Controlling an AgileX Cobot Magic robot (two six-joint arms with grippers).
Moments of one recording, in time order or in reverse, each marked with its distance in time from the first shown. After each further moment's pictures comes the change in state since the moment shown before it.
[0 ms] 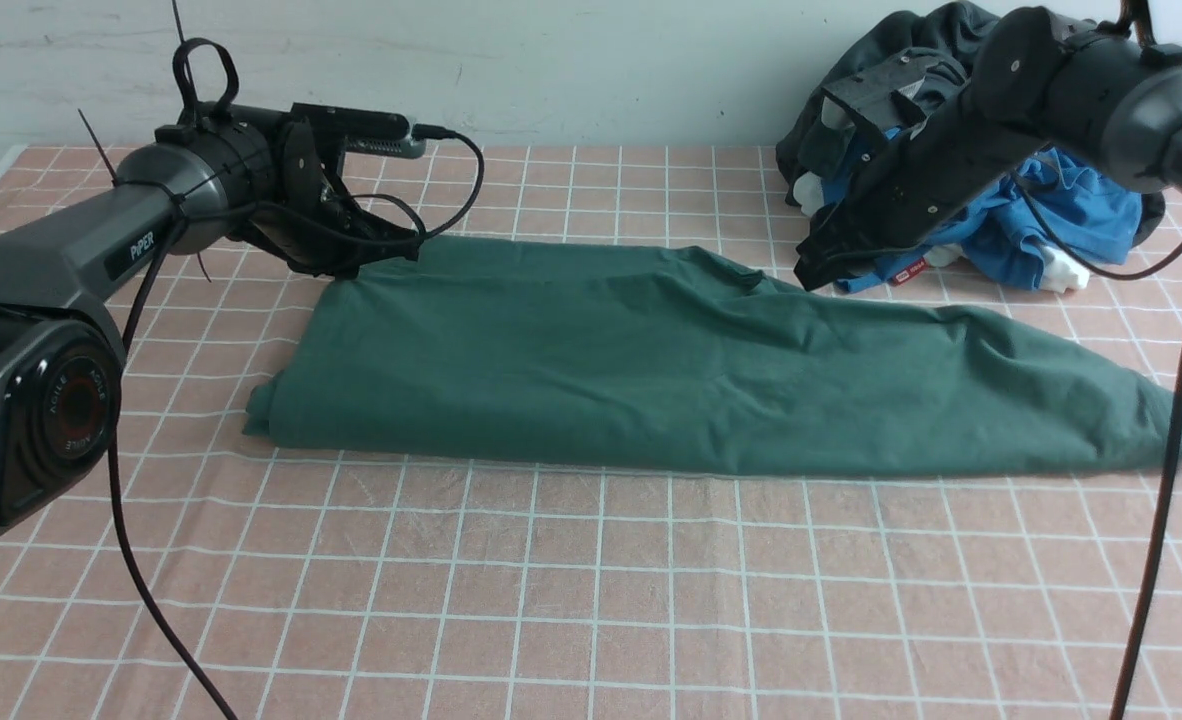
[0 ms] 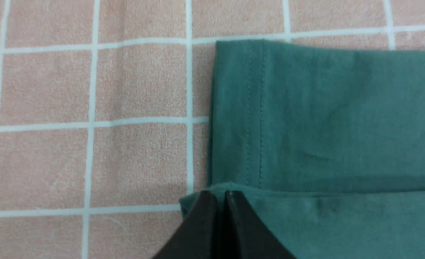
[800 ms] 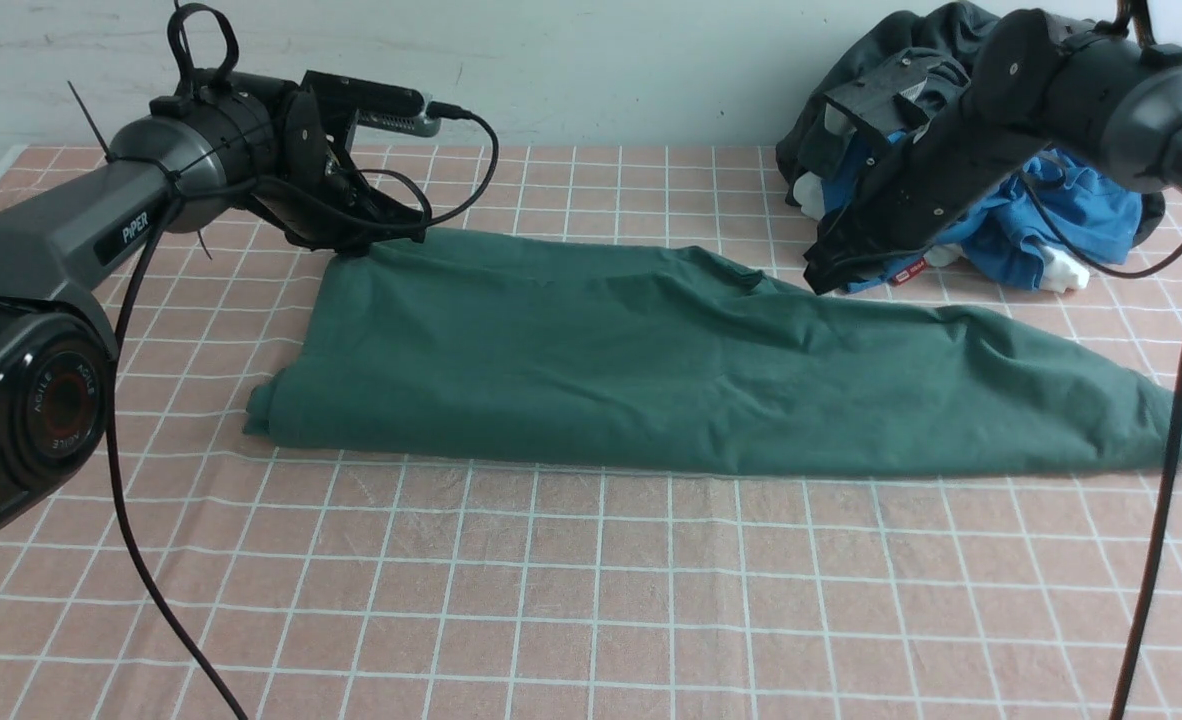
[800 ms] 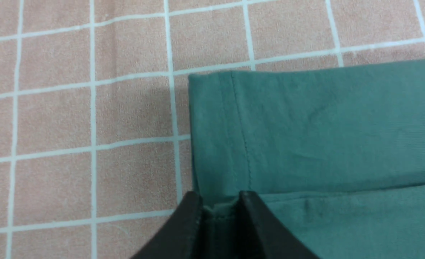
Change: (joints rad) right arm 0.000 0.000 0.000 -0.034 0.007 0.000; left arm -0.014 -0.039 0.000 0.002 0.025 0.062
